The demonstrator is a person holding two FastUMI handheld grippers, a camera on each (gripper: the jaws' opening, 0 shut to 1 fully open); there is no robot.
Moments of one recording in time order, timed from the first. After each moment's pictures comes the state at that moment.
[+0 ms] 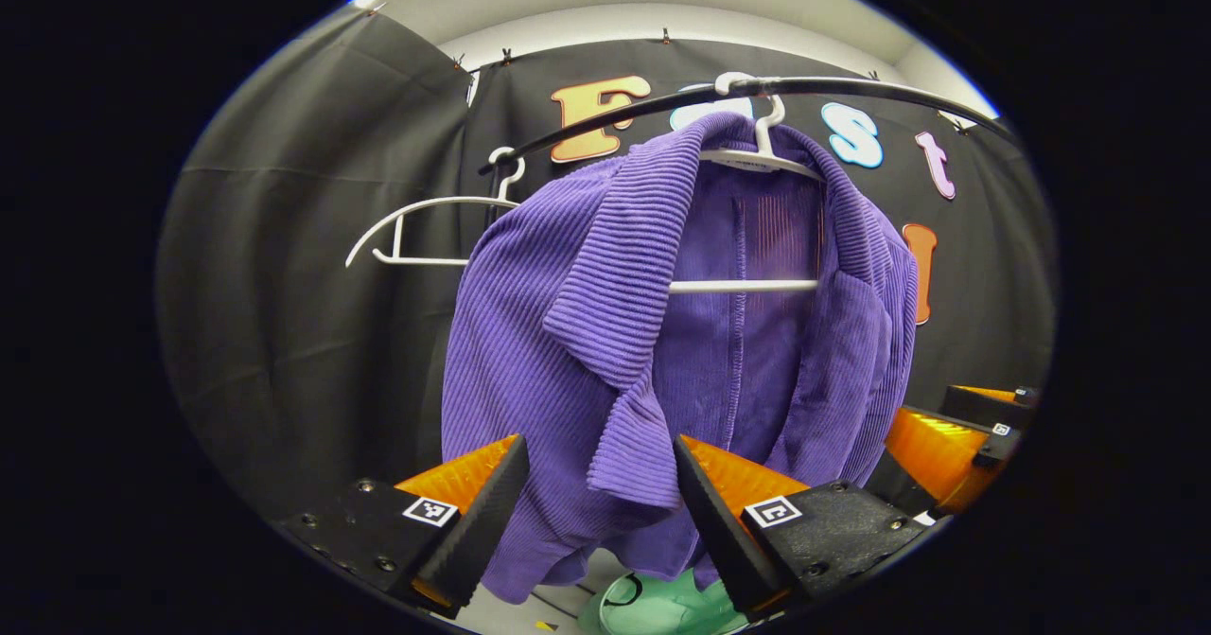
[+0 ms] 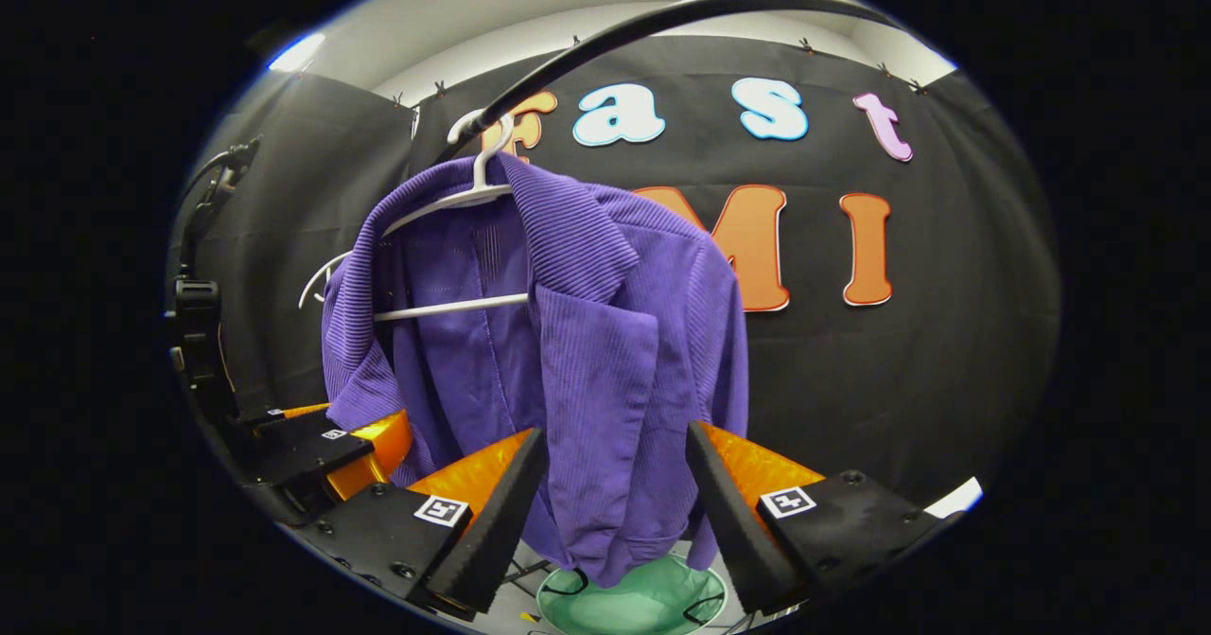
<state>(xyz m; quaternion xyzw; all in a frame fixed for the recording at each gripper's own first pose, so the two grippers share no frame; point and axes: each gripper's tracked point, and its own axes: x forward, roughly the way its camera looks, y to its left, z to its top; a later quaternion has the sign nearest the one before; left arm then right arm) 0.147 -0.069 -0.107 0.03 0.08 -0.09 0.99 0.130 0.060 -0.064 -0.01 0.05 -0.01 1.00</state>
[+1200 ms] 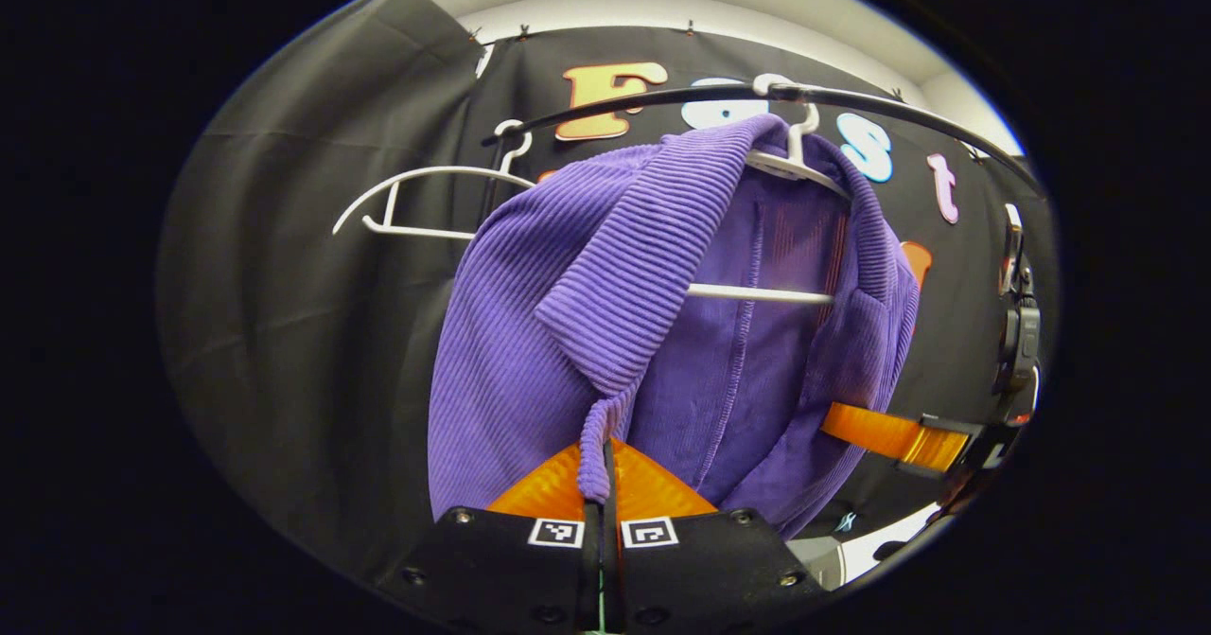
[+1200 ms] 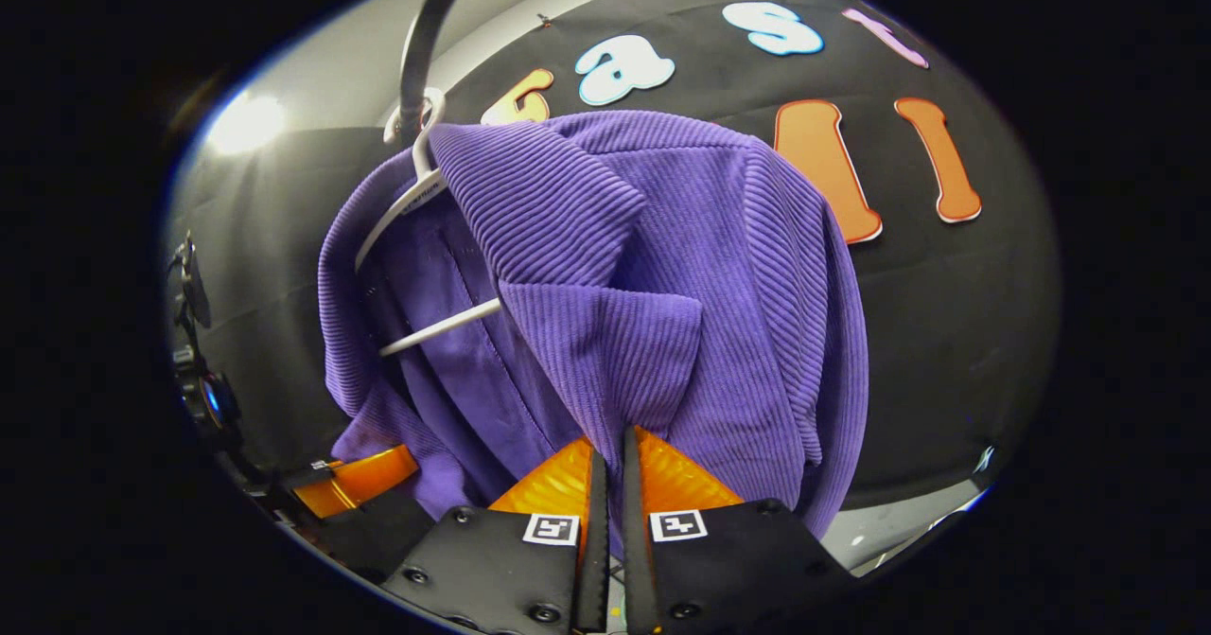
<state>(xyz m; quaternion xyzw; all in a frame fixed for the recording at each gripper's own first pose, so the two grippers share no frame) 0.153 -0.067 -0.102 0.02 0.10 -0.12 0.99 0.182 0.068 -0.072 0.13 0.12 0.13 0.98</state>
